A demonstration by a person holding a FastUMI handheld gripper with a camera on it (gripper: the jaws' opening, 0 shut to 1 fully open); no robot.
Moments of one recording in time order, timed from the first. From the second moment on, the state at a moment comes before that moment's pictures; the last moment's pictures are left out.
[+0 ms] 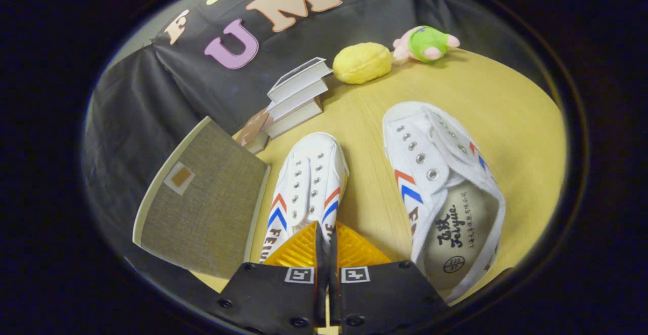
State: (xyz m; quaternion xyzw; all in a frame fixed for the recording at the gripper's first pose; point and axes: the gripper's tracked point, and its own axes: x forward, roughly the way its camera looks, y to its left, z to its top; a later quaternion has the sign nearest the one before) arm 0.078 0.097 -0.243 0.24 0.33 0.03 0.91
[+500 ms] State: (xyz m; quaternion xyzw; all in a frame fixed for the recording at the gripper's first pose) arm 0.065 0.128 -0.194 0.39 0.29 0.10 0.87
